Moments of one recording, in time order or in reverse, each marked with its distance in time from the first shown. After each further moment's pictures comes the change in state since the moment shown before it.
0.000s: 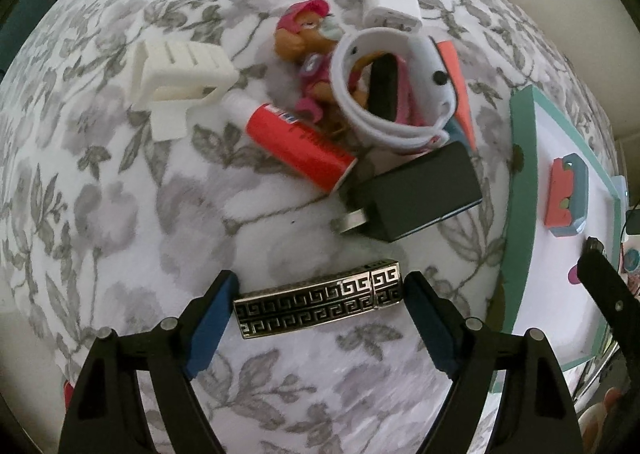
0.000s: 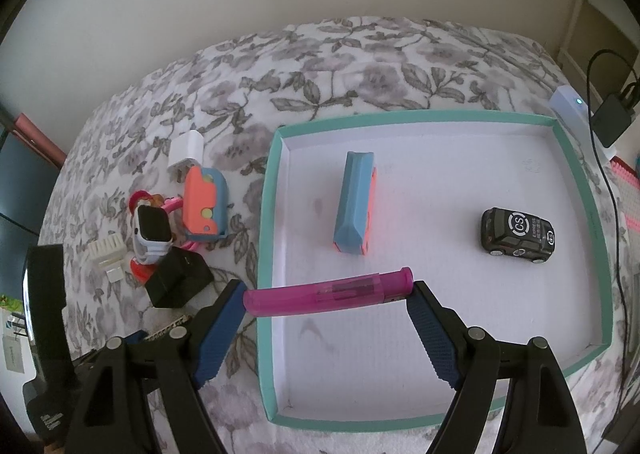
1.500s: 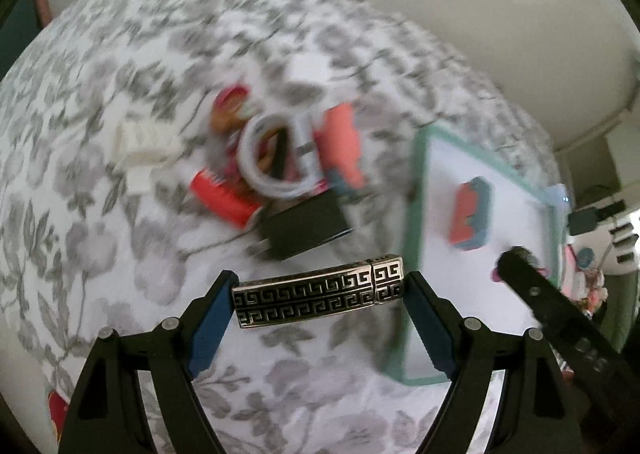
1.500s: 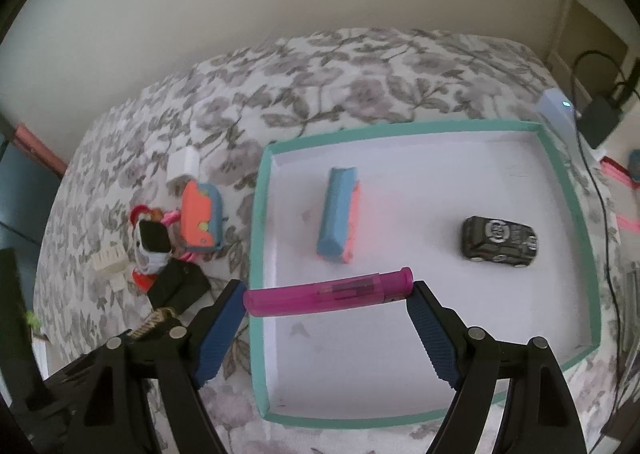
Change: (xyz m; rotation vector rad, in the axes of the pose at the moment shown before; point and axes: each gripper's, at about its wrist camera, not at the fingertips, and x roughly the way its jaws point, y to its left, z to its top) left arm -0.055 0.027 -0.013 0.077 -0.177 -0.183; right arm -0.017 -0.016 0.005 0.031 -0.034 -0.006
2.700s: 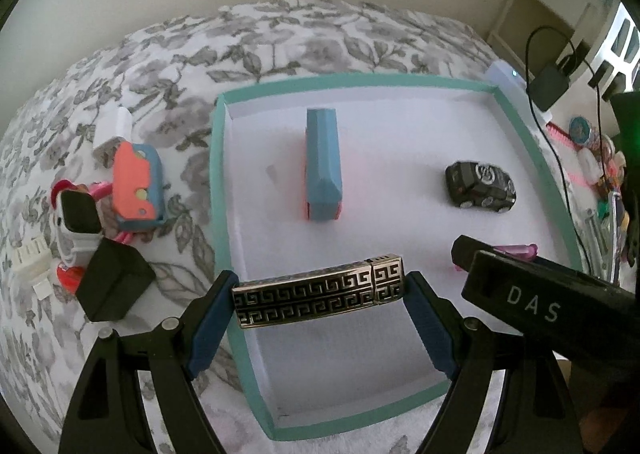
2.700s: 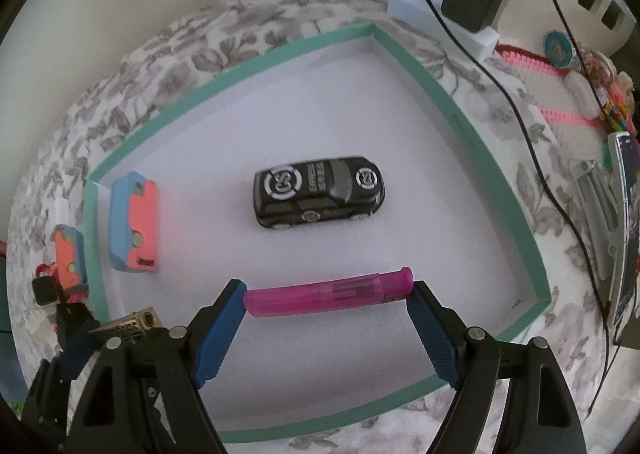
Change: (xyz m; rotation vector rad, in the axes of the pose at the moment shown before) left arm 0.058 -0.132 -0.038 0.449 0.002 0.055; right arm 0.029 -0.115 -0.023 0.296 0.119 -0.189
